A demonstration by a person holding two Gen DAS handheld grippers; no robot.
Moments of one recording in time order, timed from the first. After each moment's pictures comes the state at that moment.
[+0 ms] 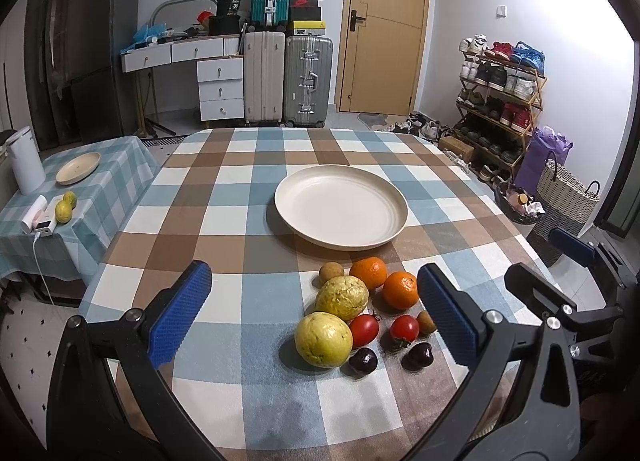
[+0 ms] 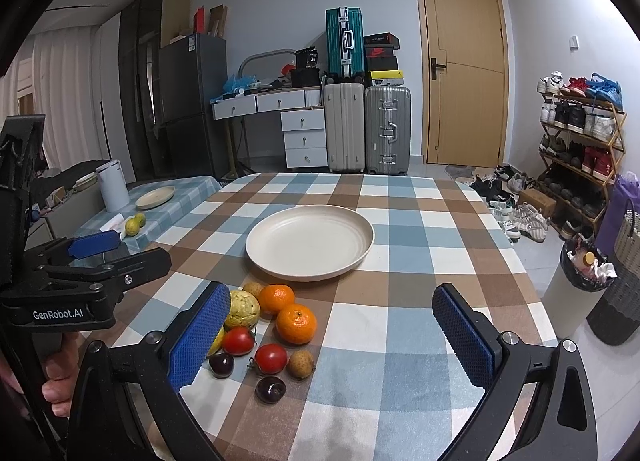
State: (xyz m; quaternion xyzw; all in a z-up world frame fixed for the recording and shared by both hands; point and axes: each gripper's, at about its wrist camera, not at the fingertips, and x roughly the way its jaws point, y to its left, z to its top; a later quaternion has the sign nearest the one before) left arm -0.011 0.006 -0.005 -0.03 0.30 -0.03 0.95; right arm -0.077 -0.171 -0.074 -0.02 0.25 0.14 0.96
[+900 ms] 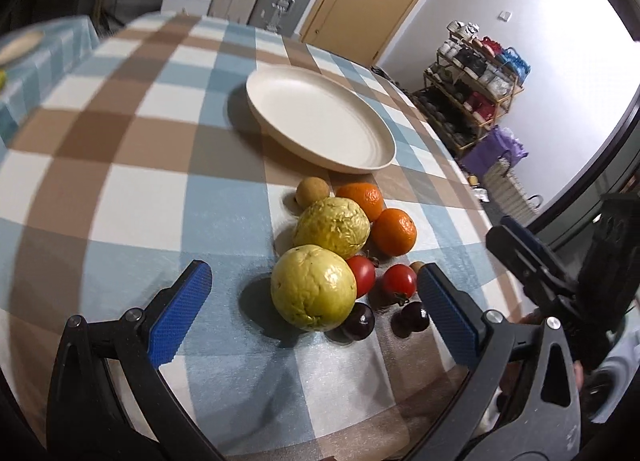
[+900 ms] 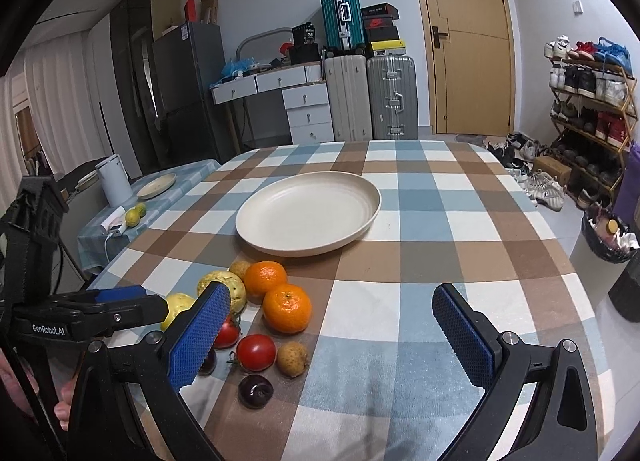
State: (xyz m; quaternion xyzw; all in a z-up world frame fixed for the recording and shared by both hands) left arm 0.041 0.052 -0.106 -0.19 0.43 -0.15 0.87; right arm -0.038 -0.177 -0.114 0.01 0.30 0.16 0.94
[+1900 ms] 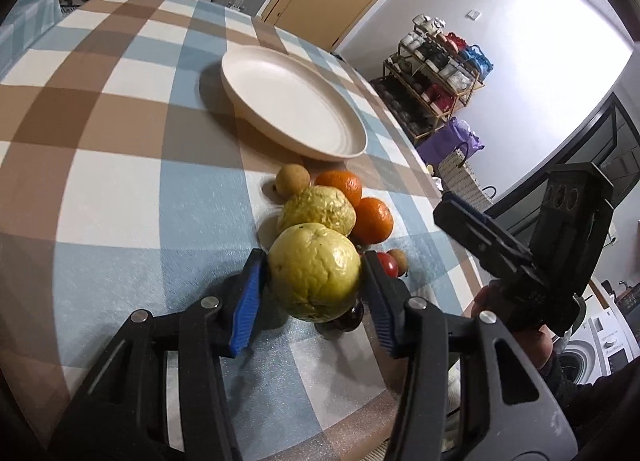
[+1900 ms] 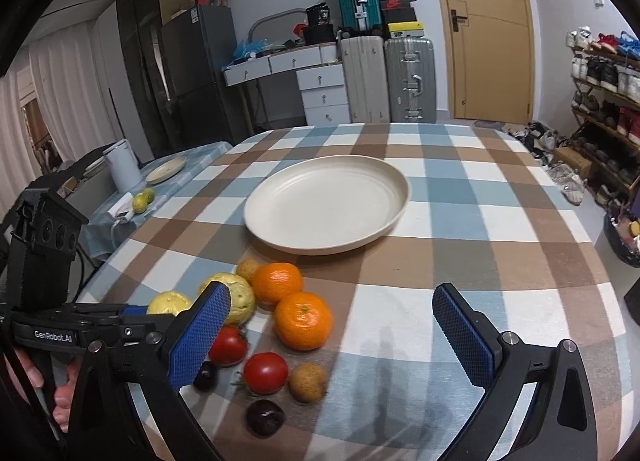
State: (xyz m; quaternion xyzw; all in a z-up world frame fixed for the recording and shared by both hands) left arm 0.068 0.068 -0.116 -0.23 0.43 -0.23 0.84; right arm -0.004 -0.157 -0.126 0.01 0.33 0.19 0.92
